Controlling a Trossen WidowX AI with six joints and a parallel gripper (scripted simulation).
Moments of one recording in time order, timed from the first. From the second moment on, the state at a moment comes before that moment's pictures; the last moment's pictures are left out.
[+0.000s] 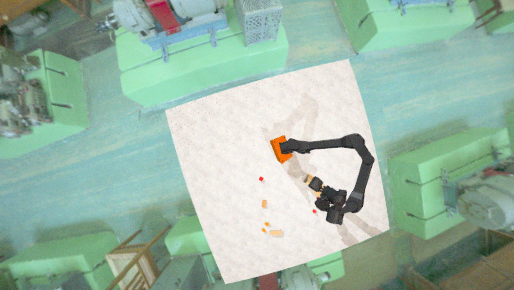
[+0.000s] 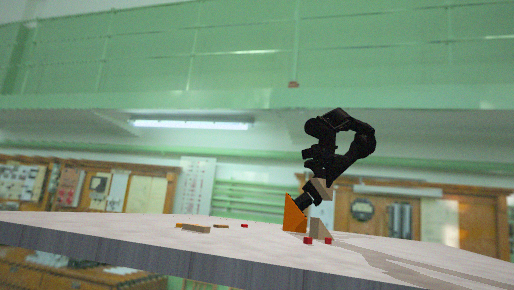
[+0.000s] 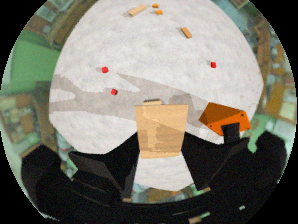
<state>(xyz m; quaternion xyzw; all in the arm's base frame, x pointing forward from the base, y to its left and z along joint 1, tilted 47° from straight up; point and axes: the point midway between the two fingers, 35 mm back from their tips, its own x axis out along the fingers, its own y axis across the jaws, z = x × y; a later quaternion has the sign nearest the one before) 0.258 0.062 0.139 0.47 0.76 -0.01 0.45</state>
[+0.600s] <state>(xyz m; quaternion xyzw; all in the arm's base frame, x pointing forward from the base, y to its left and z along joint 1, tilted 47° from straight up) 0.216 0.090 0.178 0.48 0.76 -0.01 0.44</state>
